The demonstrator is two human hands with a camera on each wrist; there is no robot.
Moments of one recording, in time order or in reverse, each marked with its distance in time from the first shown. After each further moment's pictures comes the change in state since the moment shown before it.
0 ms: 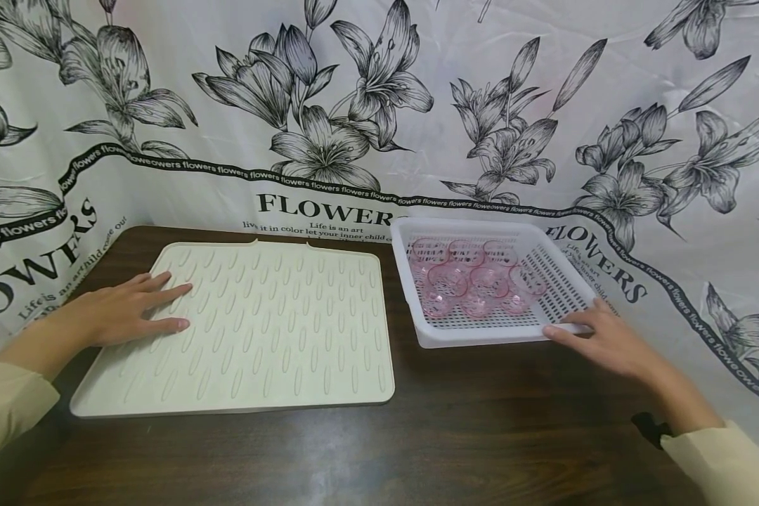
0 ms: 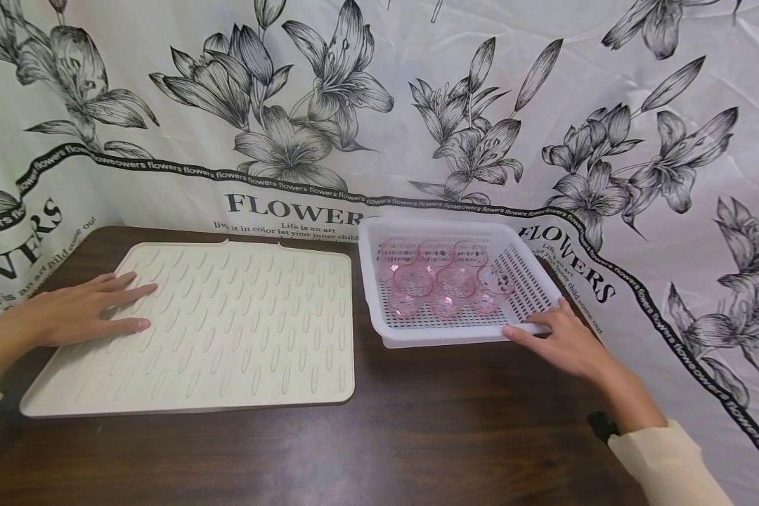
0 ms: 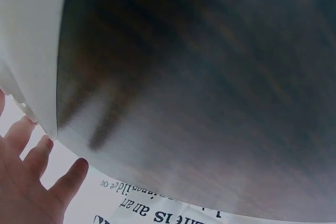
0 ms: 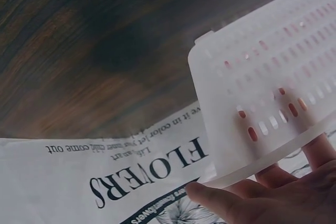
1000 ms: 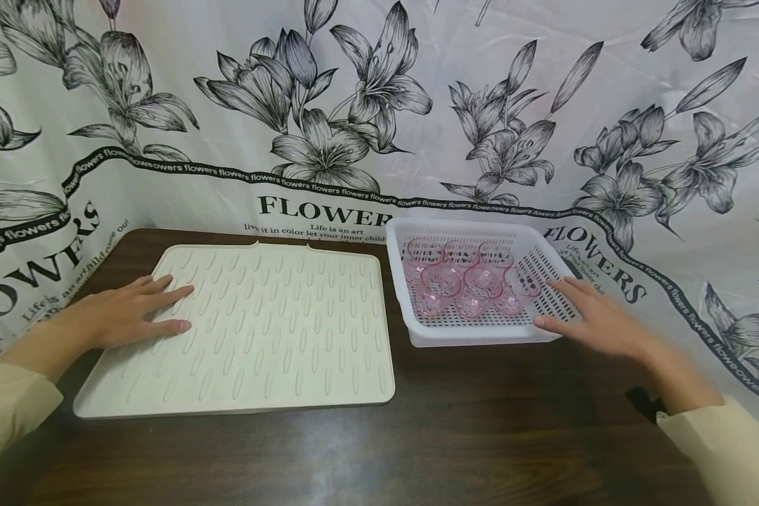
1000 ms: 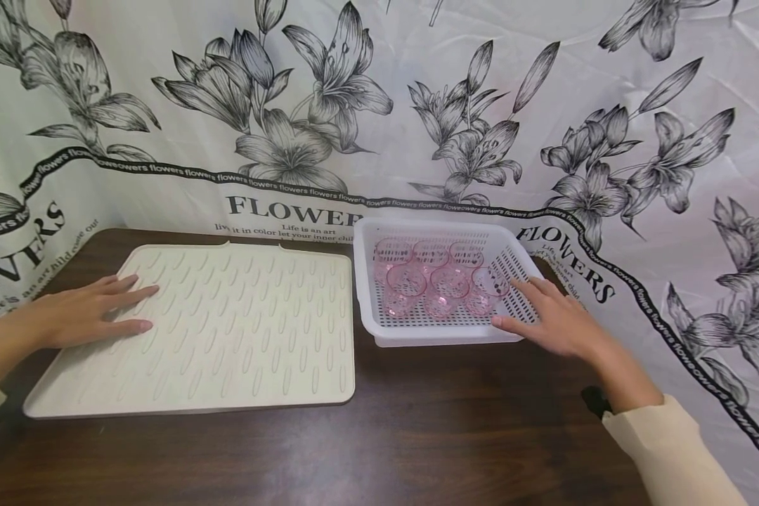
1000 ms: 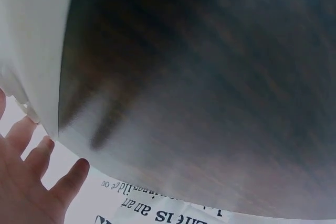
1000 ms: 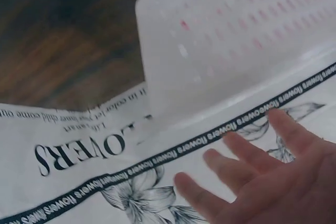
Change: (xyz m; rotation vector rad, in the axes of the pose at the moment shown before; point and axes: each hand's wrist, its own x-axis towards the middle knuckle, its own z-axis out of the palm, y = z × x) left_hand 0.000 -0.001 -0.001 -0.006 -0.009 0.005; right_hand 0.017 -0.028 -0.022 -0.096 -0.075 -0.023
